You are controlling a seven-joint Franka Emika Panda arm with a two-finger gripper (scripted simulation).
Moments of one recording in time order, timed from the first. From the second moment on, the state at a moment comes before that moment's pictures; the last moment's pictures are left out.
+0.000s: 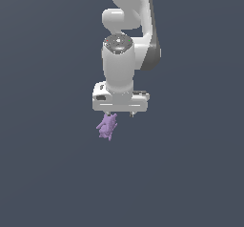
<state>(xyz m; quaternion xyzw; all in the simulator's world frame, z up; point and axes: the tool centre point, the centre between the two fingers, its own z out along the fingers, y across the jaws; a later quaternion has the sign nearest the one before) 0.016 -0.007 0.184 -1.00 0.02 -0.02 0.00</state>
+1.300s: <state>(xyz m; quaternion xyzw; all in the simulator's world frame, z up) 0.009 -0.039 0.163 -0.99 0.10 -0.01 0.00</state>
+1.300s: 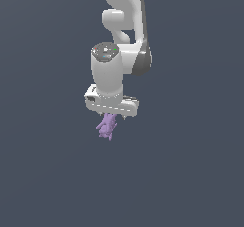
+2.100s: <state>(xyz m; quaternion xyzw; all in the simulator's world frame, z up) 0.001 -0.070 0.133 -0.98 0.18 0.00 0.00</state>
